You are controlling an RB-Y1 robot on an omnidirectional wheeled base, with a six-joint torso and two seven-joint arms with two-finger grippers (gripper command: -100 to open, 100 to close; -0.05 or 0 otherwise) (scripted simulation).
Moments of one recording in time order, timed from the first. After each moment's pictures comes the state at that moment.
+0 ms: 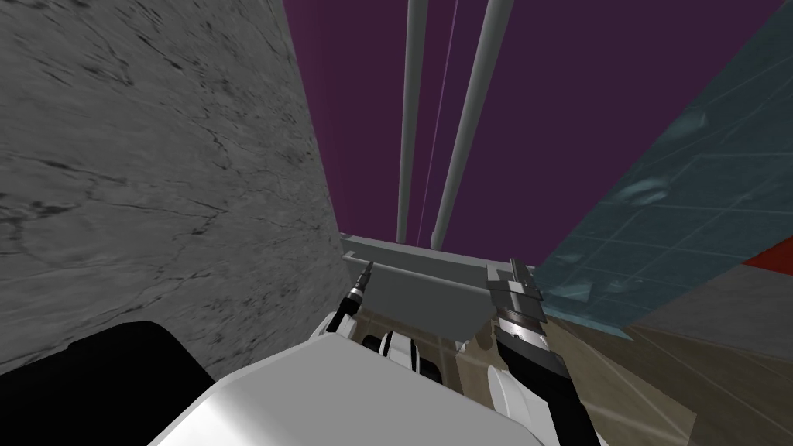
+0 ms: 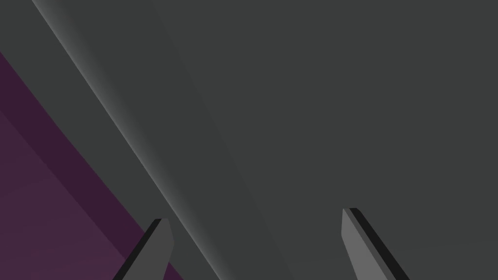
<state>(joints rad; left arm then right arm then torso) 0.28 0.08 -0.04 -1.51 -0.01 -0.46 -0.23 0.50 0.01 -0.01 -2.31 0.08 -0.36 -0.09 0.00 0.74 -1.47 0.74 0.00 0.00</state>
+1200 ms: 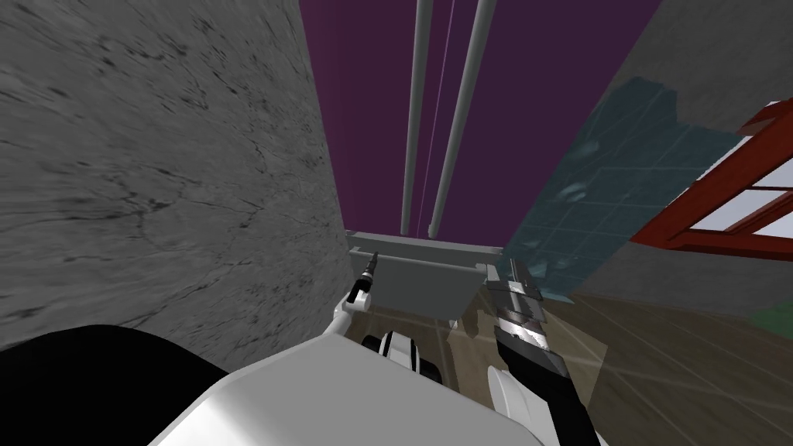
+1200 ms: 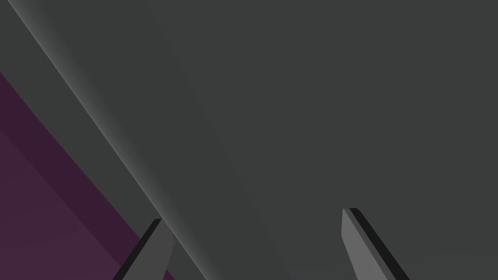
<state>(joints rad) -0.07 0.05 0.04 -1.18 0.21 -0.47 -0.49 0.50 0.01 -0.01 -2.31 0.08 -0.36 -0.09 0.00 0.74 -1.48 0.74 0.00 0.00</state>
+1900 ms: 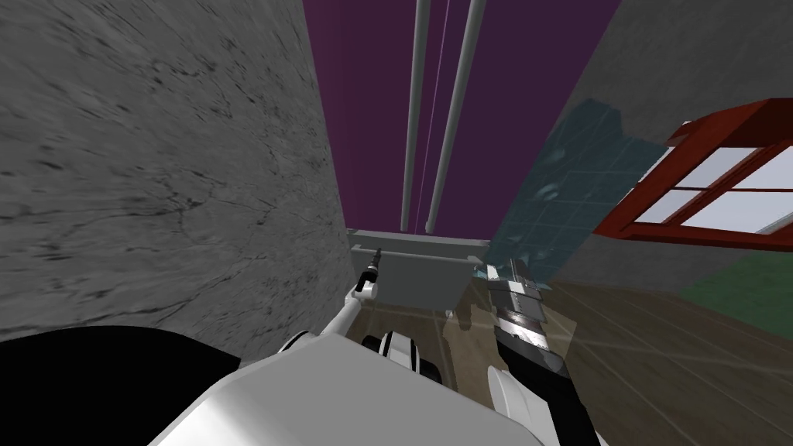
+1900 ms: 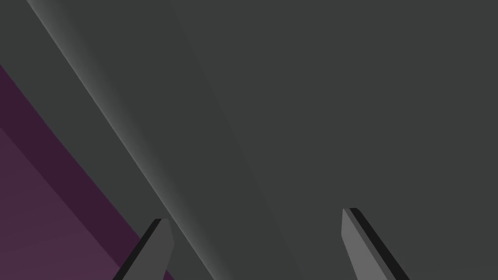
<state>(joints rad) -0.25 0.03 0.09 -1.00 0.33 -0.48 -0.62 0.50 0.01 -0.01 -2.31 0.08 -0.36 -0.09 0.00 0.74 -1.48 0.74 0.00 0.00</state>
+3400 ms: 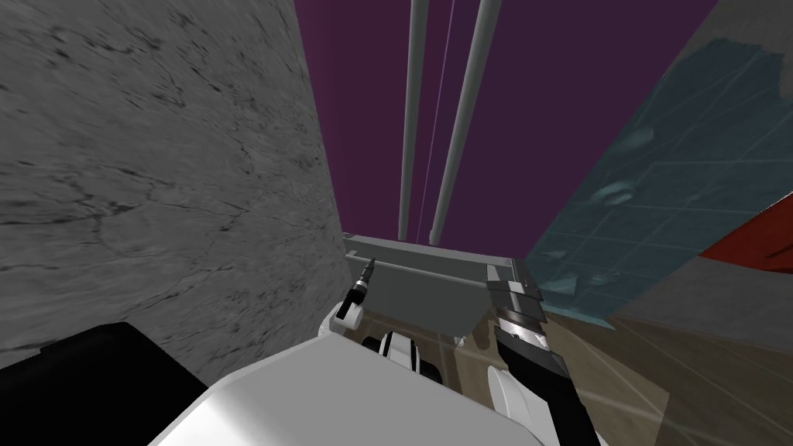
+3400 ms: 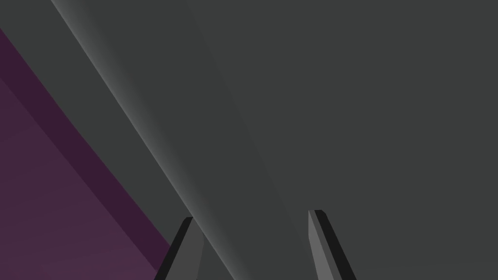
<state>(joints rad) 0.14 0.07 -0.02 -1.40 0.06 -0.47 -0.31 0.50 0.01 -0.01 -2.31 0.08 -0.36 -0.09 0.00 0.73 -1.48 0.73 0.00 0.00</state>
